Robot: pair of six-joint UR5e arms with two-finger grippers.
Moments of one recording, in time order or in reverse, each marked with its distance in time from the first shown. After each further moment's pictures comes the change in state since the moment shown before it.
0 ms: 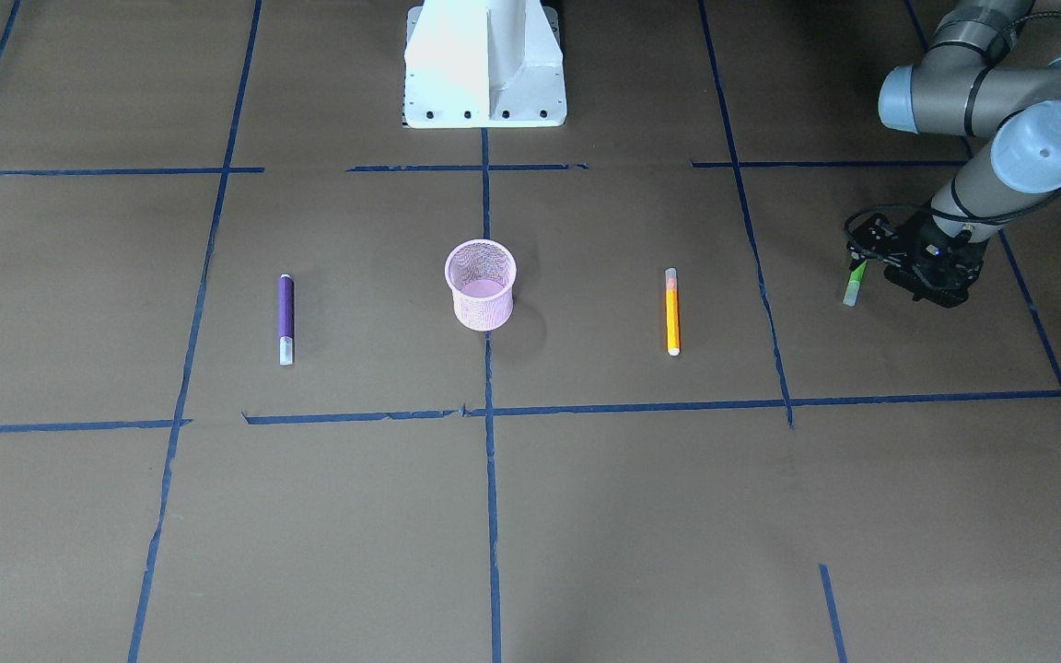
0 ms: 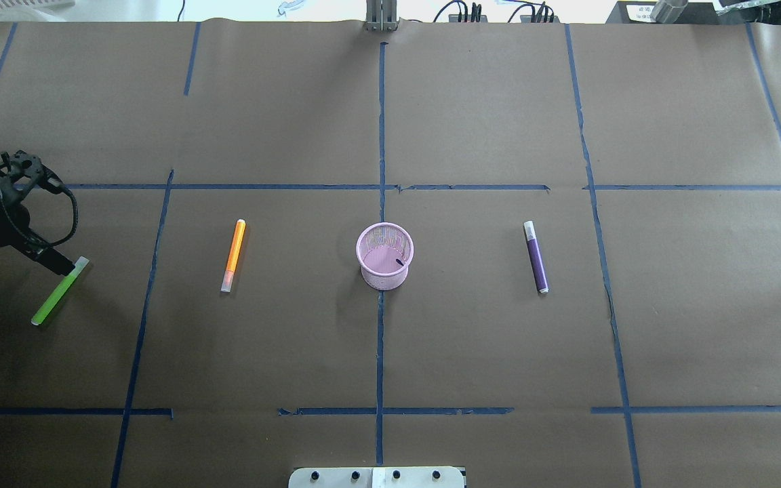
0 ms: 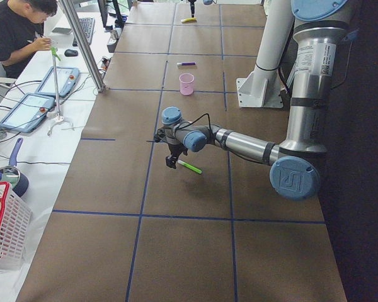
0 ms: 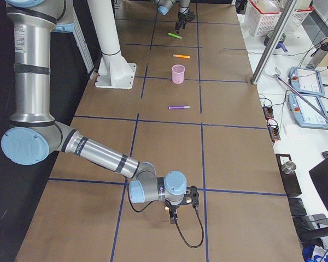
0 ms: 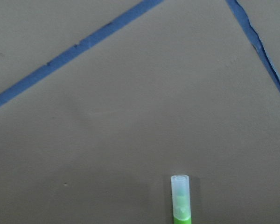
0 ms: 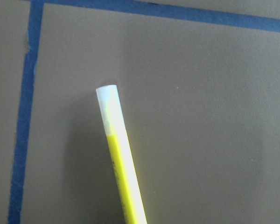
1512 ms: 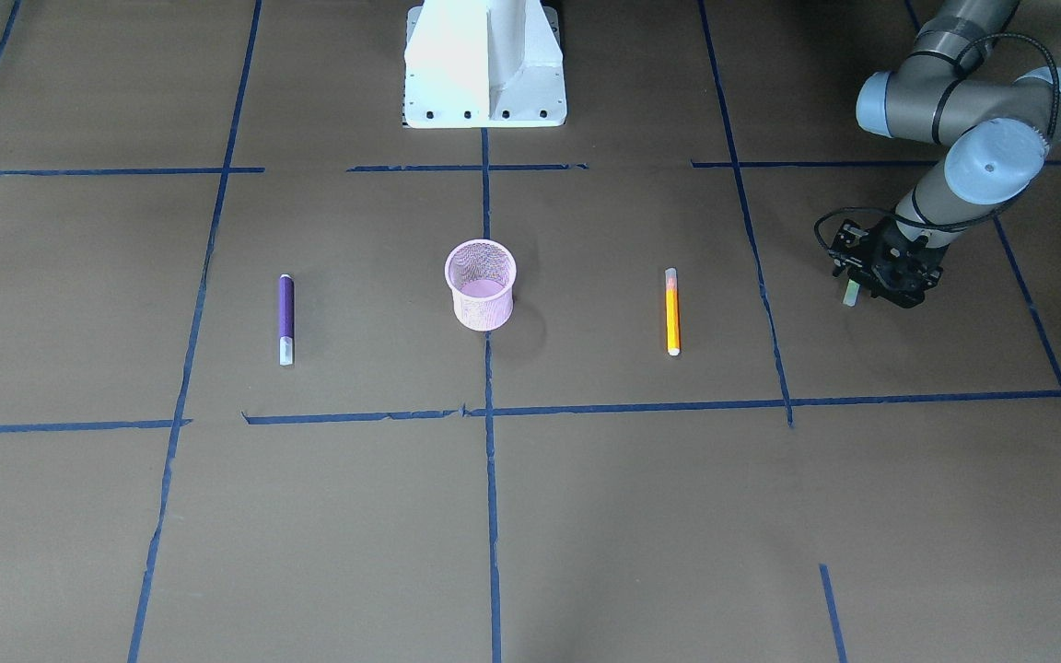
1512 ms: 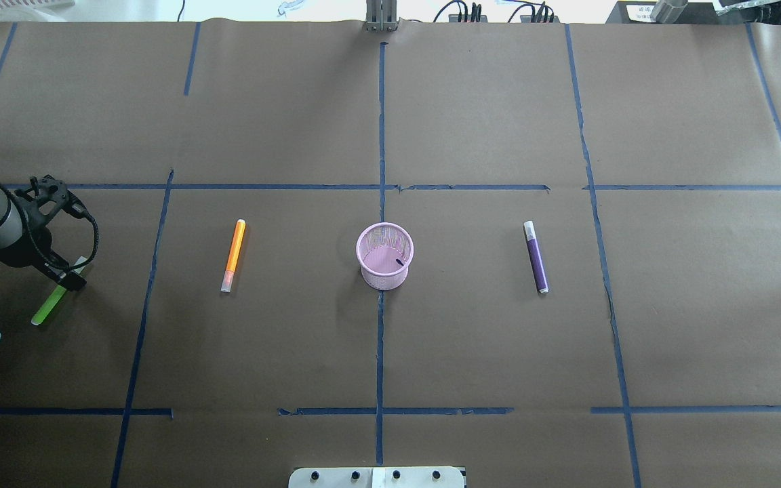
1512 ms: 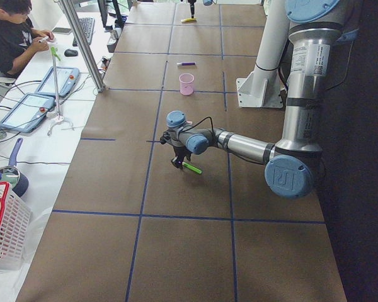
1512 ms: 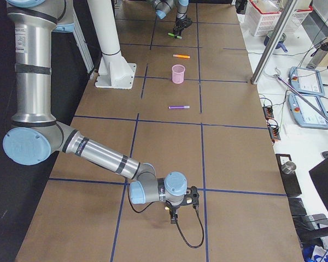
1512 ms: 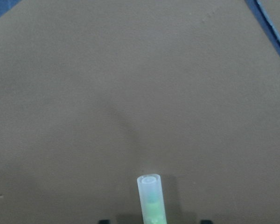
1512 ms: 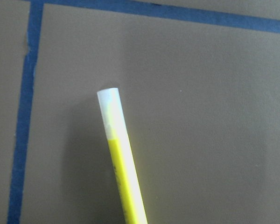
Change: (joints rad) left arm 0.062 -0.001 0.031 -0.044 0.029 0.000; right arm -0.005 0.007 -0.010 0.012 0.001 0.007
